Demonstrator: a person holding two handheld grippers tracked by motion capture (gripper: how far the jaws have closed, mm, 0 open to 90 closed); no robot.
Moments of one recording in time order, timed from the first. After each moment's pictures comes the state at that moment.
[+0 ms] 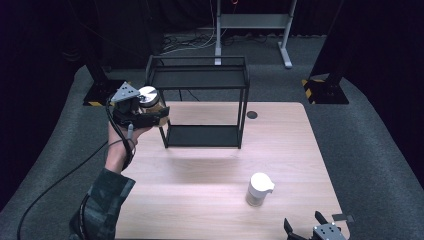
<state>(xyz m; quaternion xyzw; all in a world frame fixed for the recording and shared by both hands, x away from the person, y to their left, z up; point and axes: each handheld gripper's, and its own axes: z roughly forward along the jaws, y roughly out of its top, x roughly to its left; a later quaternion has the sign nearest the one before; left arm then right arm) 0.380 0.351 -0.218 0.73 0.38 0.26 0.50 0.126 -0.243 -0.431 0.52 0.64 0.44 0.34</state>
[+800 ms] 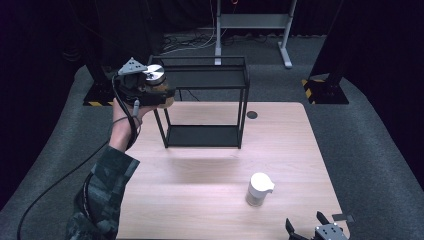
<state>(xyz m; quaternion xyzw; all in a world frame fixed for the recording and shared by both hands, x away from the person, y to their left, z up) 0.409 0.334 -0.173 0.74 0.37 0.26 0.50 0.125 -0.246 -0.432 0.52 0.64 0.44 0.35</state>
